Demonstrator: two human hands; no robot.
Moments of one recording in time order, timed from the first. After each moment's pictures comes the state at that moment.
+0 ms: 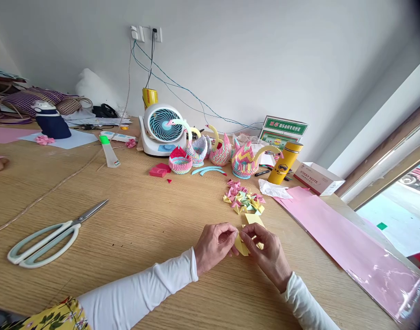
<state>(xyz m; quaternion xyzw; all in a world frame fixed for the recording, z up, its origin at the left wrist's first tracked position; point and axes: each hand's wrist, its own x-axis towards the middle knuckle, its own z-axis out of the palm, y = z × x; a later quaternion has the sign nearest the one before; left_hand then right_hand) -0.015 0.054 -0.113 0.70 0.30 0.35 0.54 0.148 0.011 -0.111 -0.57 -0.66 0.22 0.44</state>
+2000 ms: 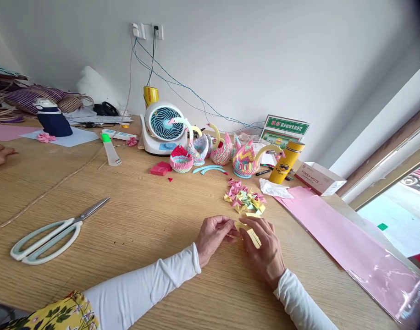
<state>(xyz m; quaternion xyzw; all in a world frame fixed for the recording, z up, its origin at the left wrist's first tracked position) -0.005 0.063 -0.115 0.47 0.34 0.42 0.70 0.148 0.019 -0.119 -0.51 -0.75 -0.05 0.41</state>
